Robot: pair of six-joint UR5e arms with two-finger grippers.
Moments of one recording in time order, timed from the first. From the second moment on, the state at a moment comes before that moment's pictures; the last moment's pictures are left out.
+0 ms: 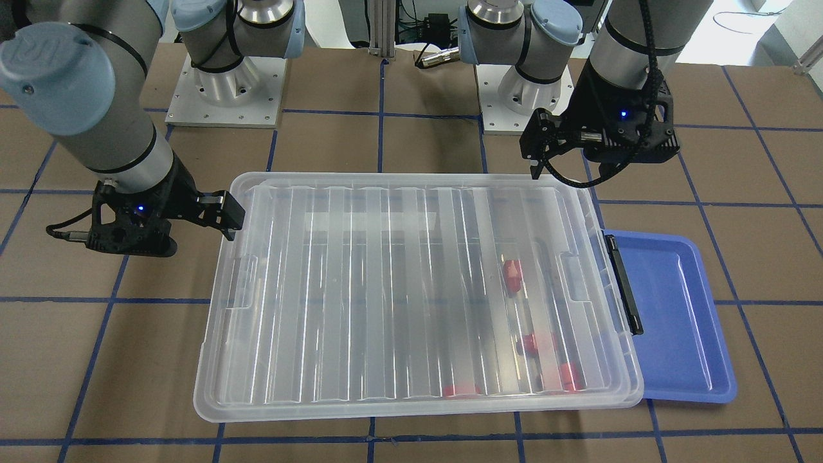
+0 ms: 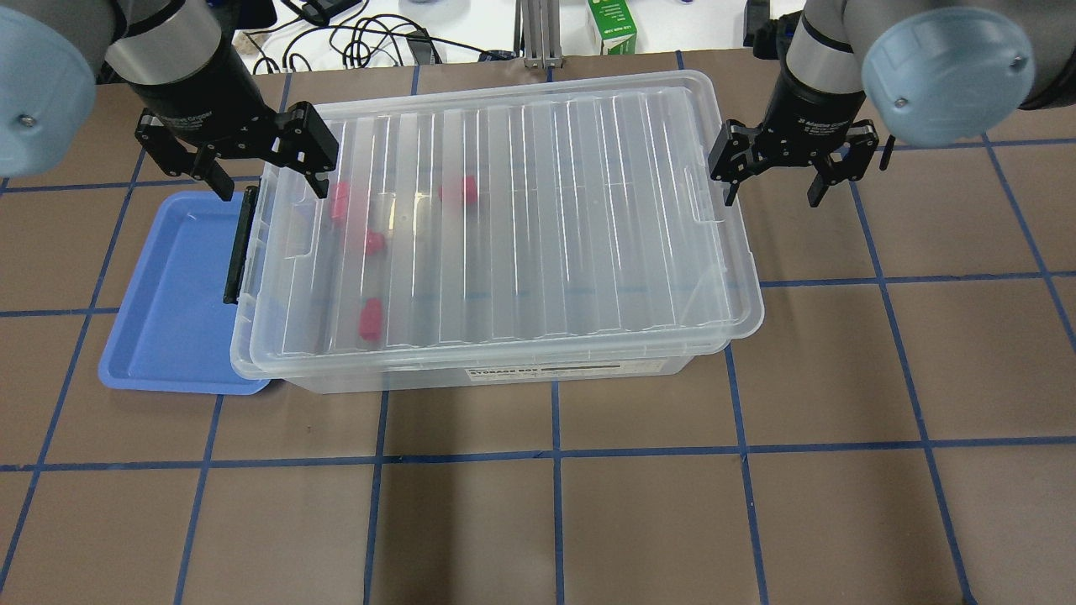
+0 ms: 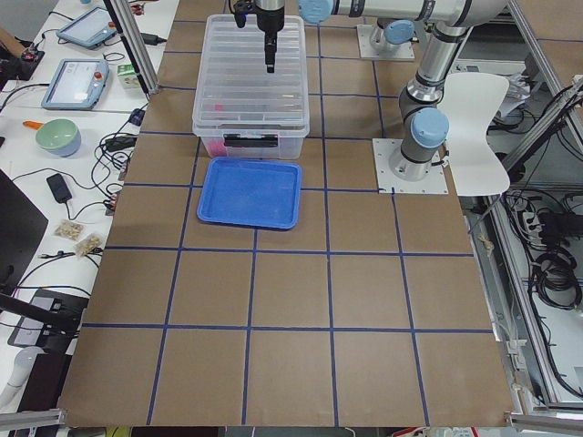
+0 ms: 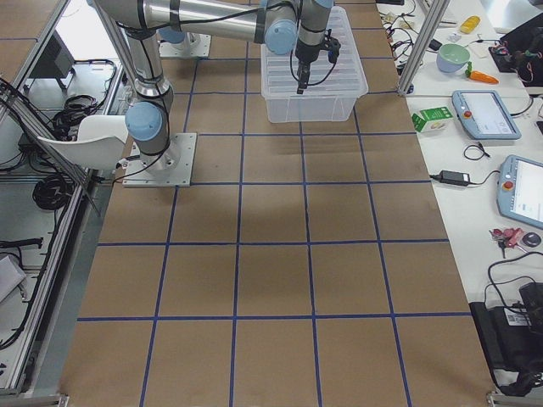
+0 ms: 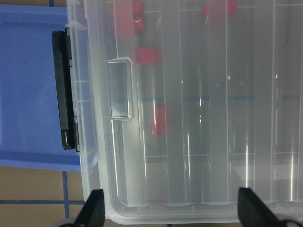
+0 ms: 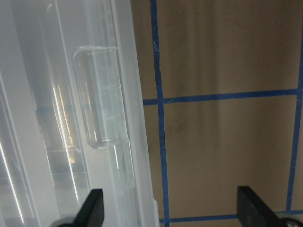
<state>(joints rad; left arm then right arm) -1.56 -1.60 -1.52 -1.58 1.60 0.01 1.55 -1.37 1.57 -1.70 -1.56 0.04</state>
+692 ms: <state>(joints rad) -1.57 -1.60 -1.52 -1.58 1.60 0.01 1.55 -1.29 1.57 -1.79 -1.56 0.05</state>
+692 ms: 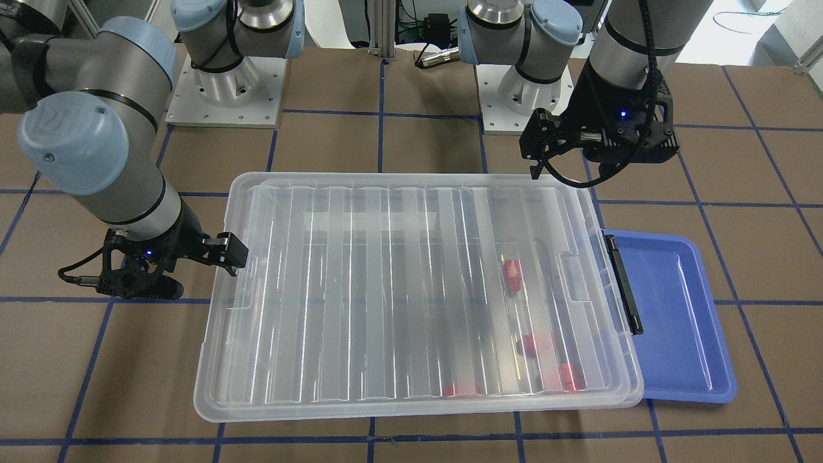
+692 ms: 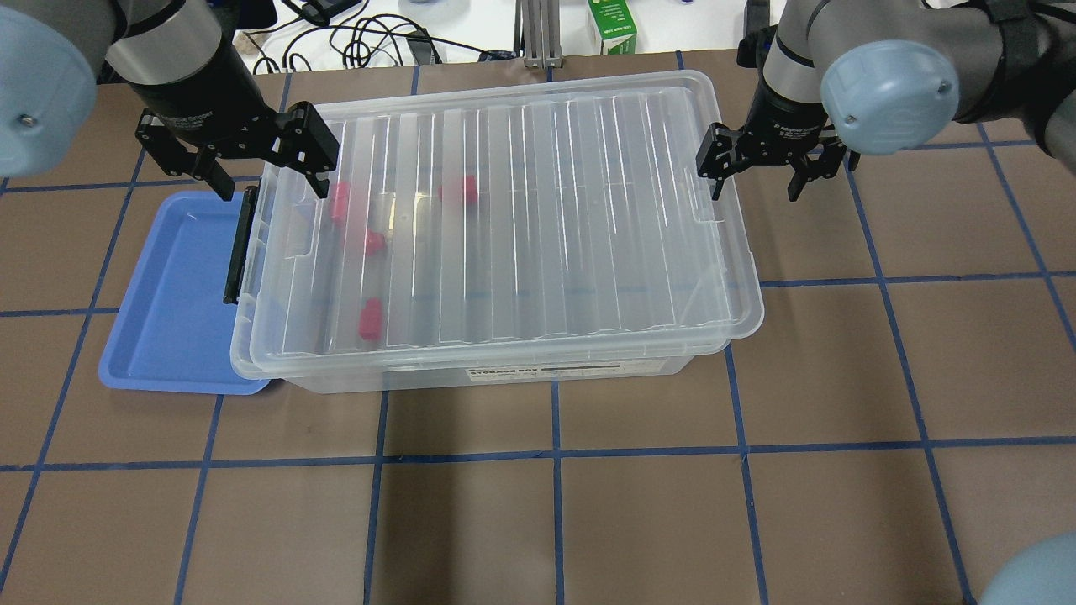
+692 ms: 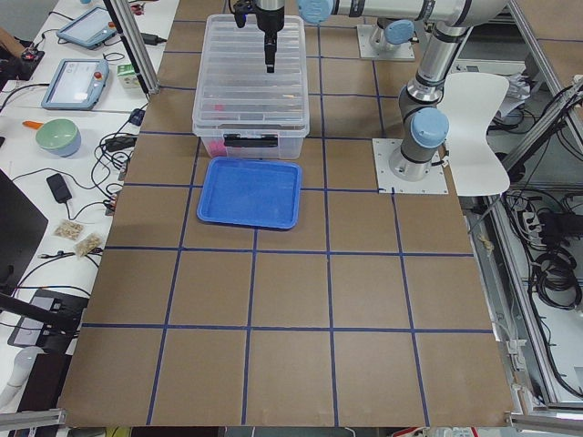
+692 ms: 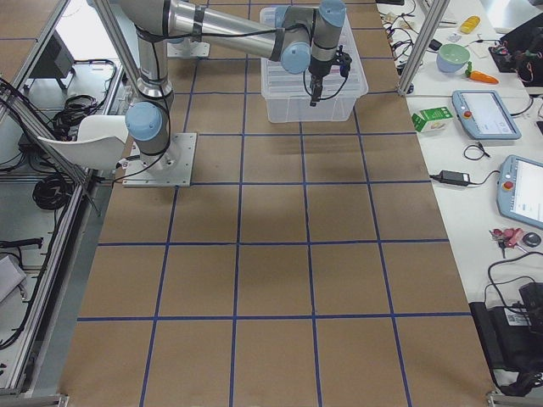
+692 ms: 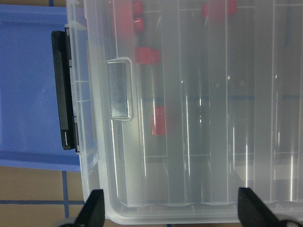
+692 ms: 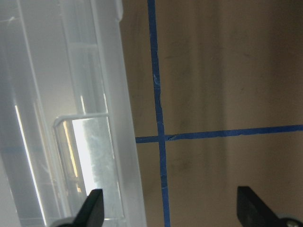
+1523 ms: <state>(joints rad) -1.57 -1.60 -1.52 -1.58 1.60 0.01 1.47 -1.26 1.55 -1.79 -1.56 0.03</state>
